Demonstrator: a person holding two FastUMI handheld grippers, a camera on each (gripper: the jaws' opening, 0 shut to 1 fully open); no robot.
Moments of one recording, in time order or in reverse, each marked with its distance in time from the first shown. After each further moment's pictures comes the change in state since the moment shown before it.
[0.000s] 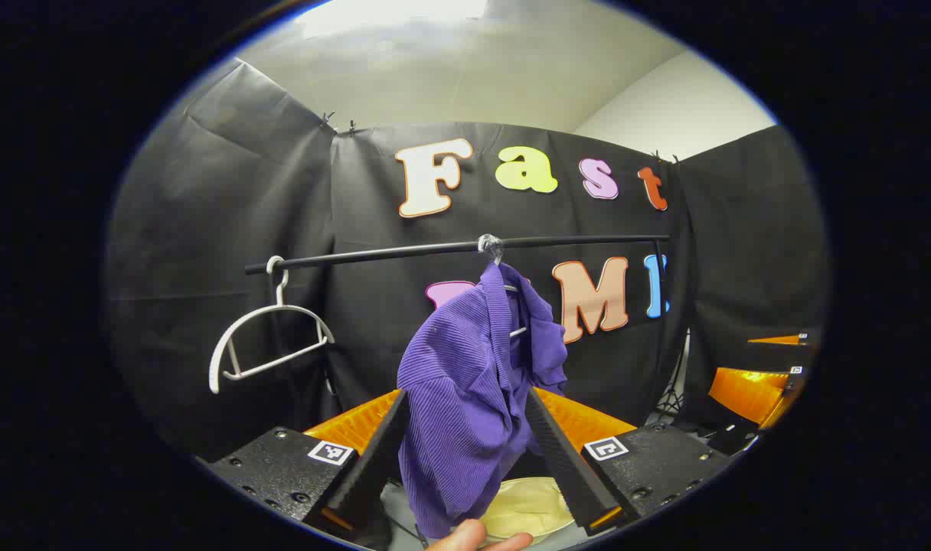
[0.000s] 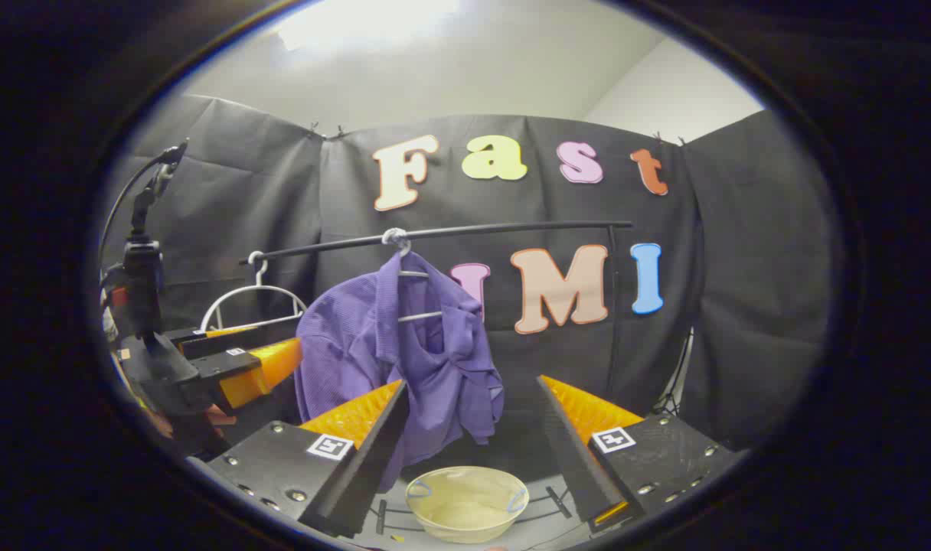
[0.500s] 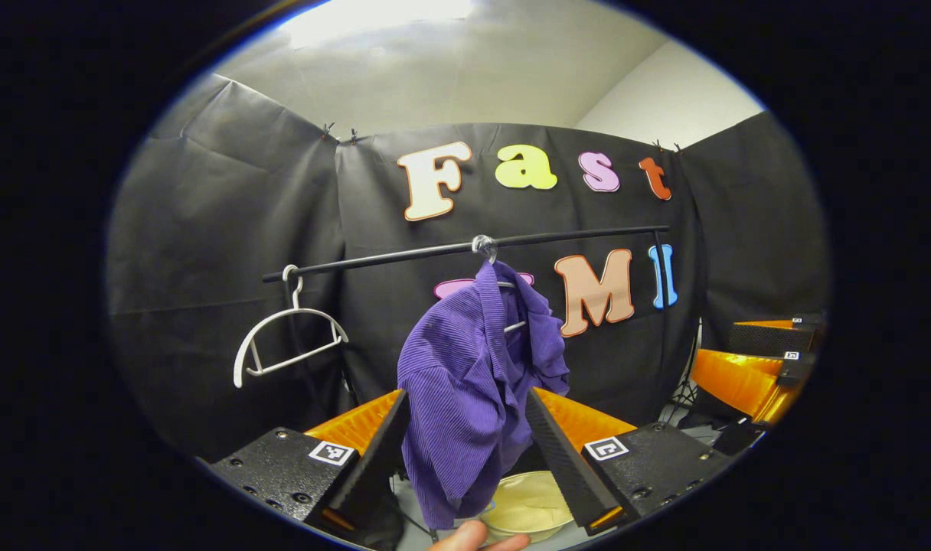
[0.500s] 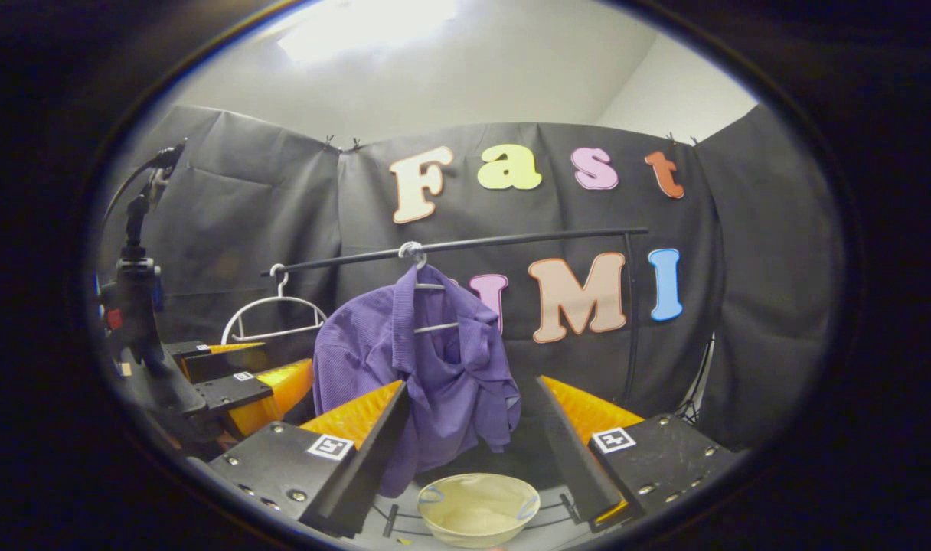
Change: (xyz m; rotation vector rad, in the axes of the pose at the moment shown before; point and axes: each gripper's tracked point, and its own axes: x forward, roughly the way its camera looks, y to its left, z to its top) left arm -0.022 -0.017 -0.003 0.041 0.017 0.059; right arm -0.005 -0.008 0.007 0.014 -0.024 0.056
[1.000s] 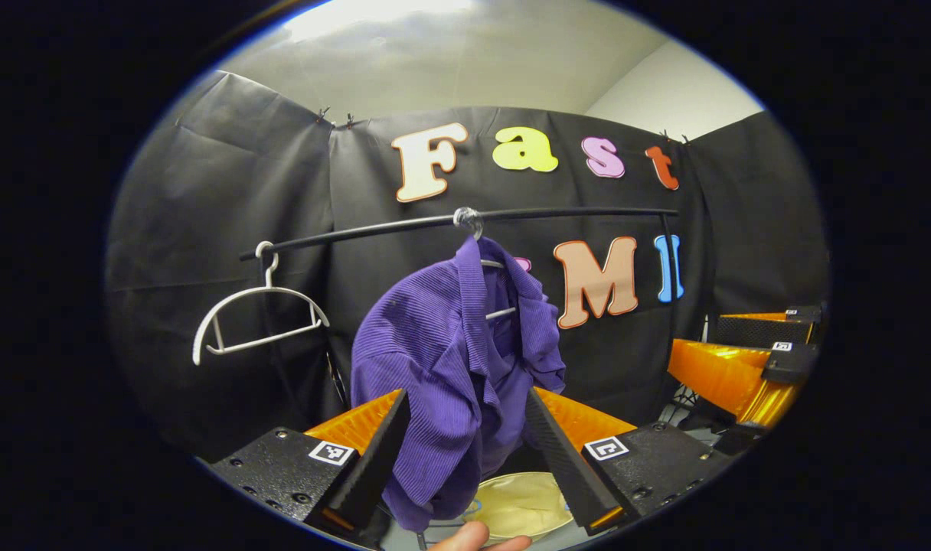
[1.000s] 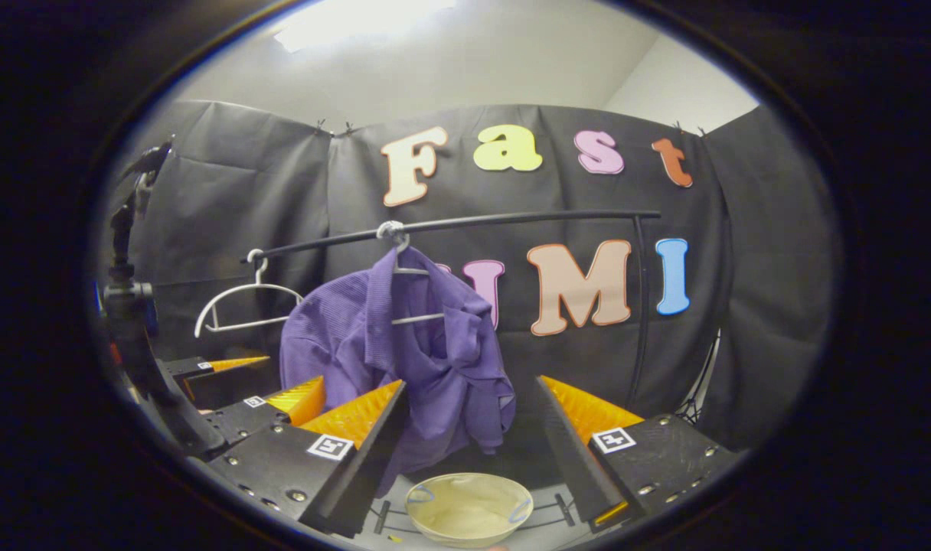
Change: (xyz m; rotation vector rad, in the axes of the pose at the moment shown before) left arm 0.064 -0.034 -0.037 -0.034 0.038 0.032; right arm 0.079 -0.032 -0.020 -0.015 0.072 -0.001
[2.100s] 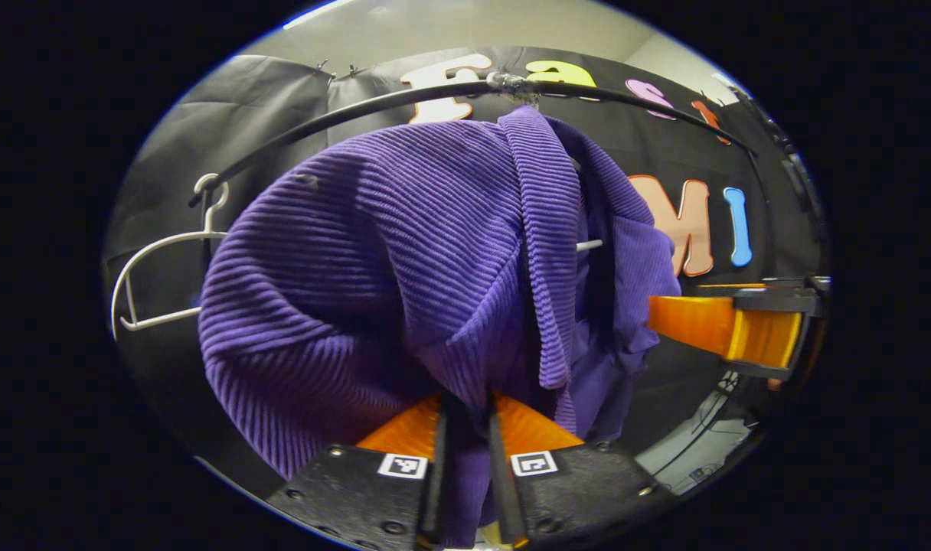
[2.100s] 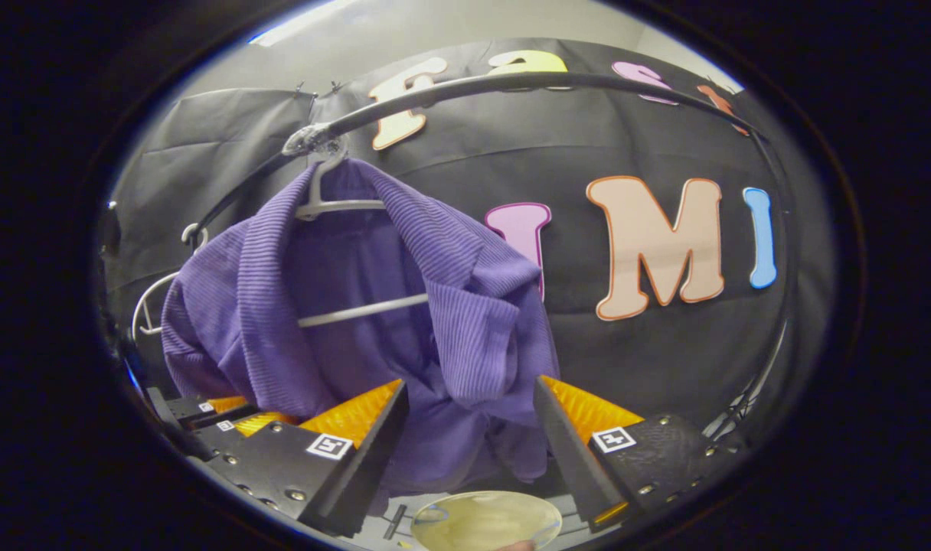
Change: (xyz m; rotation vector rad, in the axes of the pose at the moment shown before) left arm 0.150 0.041 -0.067 0.003 0.149 0.049; right arm 0.256 0.043 -0.040 0.061 0.125 0.147
